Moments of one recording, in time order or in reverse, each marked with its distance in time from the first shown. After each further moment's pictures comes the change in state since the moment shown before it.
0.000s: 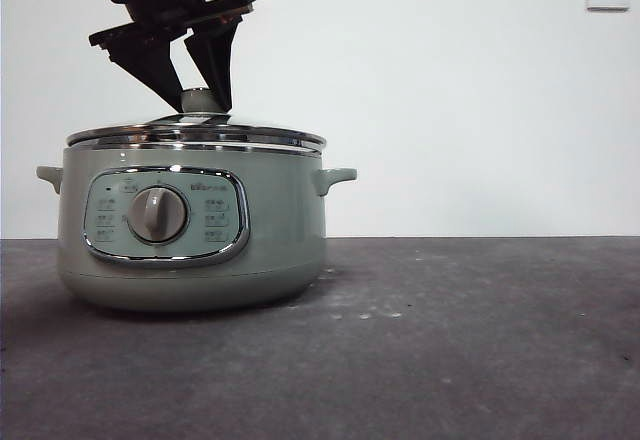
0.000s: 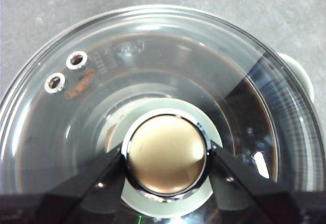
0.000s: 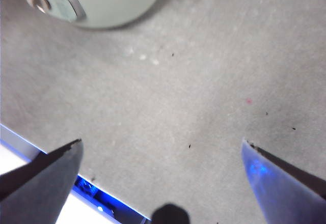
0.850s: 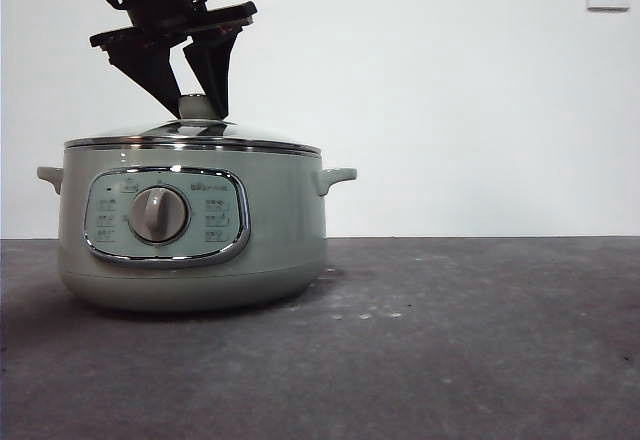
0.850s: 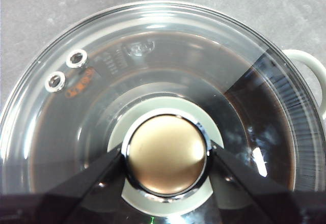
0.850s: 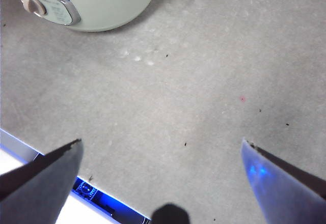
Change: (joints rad) left arm 0.000 0.018 0.010 -0.007 -0.047 0.026; right arm 0.000 -0.021 0.000 -0.014 0.019 0.013
